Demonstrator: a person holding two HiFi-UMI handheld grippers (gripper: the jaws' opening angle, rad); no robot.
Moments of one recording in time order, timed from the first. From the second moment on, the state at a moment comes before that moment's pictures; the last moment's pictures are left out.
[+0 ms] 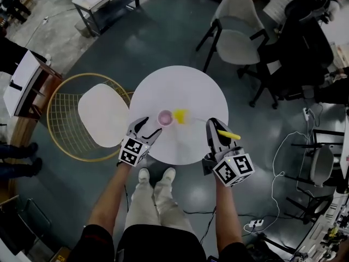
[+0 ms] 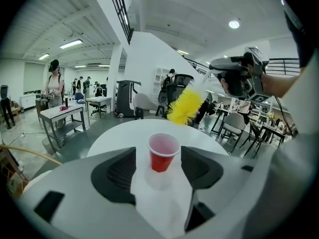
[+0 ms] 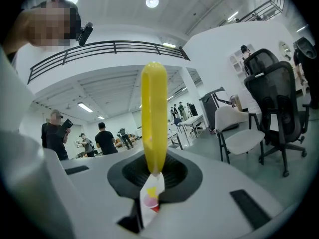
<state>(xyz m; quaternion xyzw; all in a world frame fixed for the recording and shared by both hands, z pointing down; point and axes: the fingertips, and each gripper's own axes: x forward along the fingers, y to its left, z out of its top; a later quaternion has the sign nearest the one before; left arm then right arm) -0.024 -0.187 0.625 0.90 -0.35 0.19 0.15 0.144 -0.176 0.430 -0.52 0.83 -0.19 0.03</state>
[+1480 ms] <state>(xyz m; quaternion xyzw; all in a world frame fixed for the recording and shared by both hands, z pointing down) -0.003 -0.127 0.301 0.91 -0.40 0.07 0.00 0.127 -0.130 0.297 -0.46 0.88 -0.12 0.02</state>
